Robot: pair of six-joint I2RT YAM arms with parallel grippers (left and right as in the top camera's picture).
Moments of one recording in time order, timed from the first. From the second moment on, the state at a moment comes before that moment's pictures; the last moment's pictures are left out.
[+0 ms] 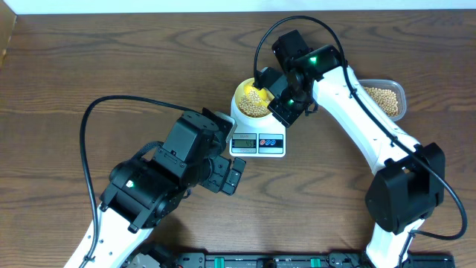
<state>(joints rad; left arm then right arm) -0.61 1.08 1.22 -1.13 0.04 -0.15 0.48 1.95 1.75 -1.20 -0.20 -0.34</state>
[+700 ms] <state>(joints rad) -0.61 1.08 1.22 -1.13 0.04 -0.15 0.48 1.95 1.78 -1.21 -0.14 -0.34</state>
